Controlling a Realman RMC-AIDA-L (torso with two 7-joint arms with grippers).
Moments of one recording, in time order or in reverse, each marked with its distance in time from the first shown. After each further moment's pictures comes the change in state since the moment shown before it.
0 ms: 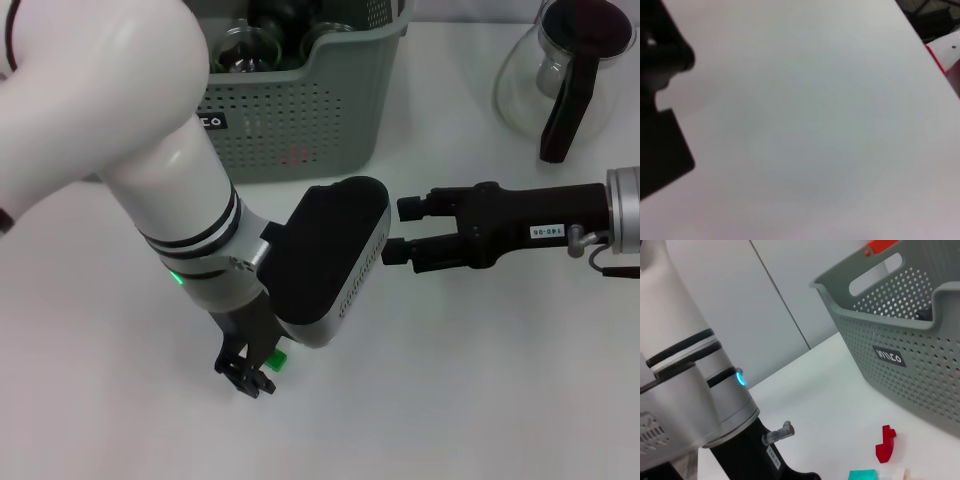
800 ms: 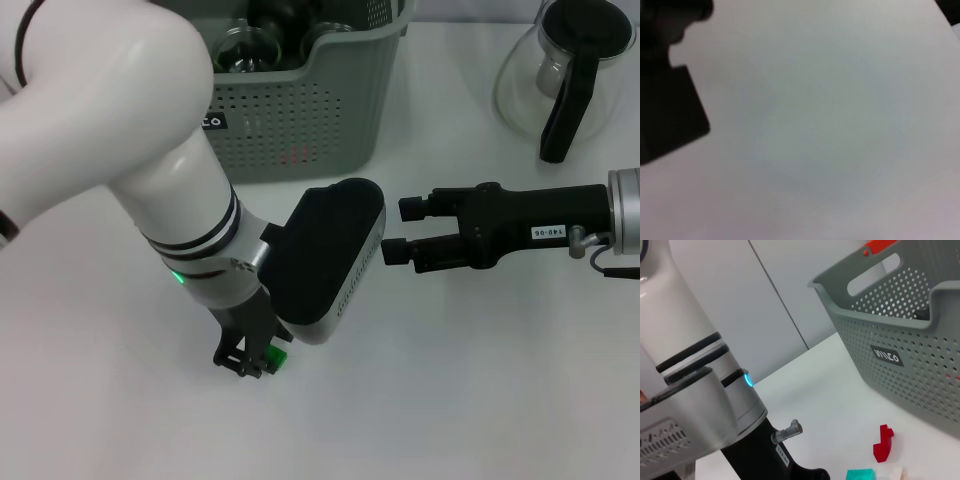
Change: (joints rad) left arm 0.004 -0.001 0.015 -0.030 0.034 -0.057 -0.007; right arm -0.004 0.000 0.002 0.000 0.000 0.003 -0.006
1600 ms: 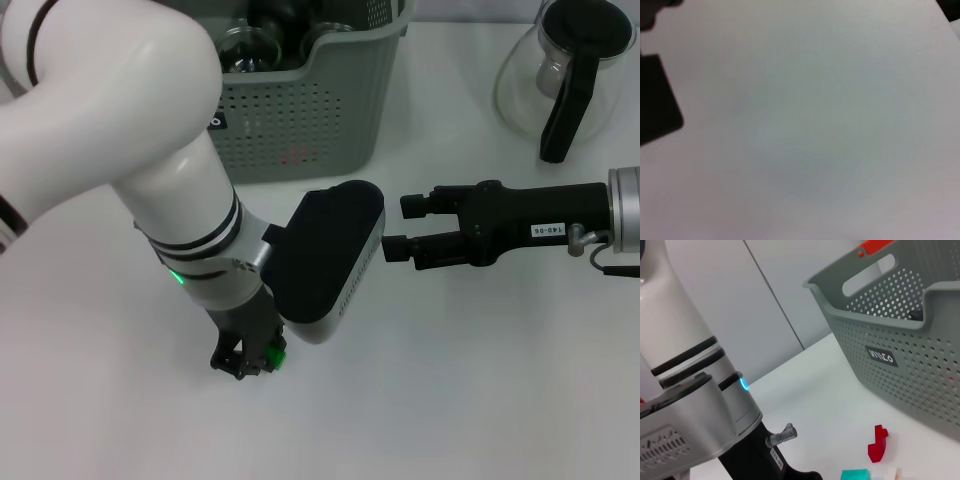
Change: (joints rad) left arm -0.018 -0.001 0.002 -0.030 0.002 0.008 -0.019; right arm 0.000 0.000 0.000 0.000 0.000 0.012 -0.001
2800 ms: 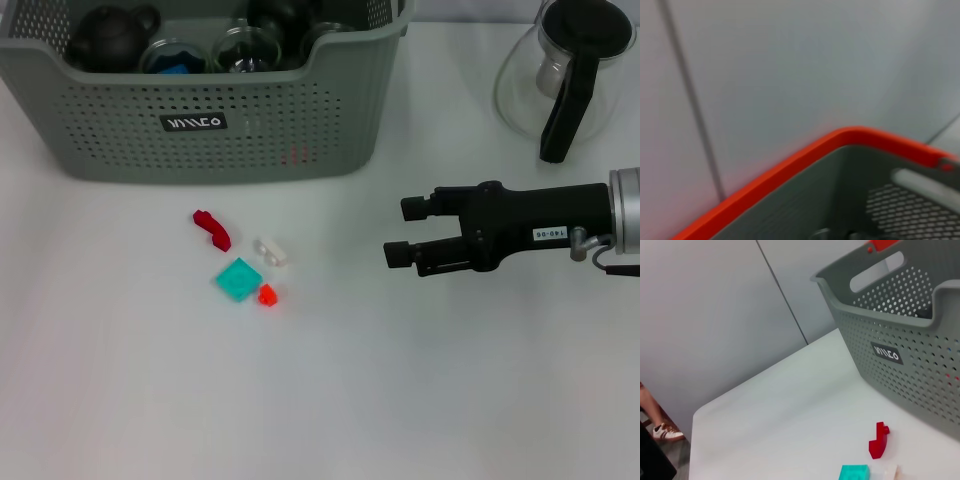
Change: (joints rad) left arm -0.201 0.222 -1.094 -0.125 -0.260 -0.169 -0.322; right arm 0.003 -0.005 -0.007 0.000 -0.006 -0.007 -0.038
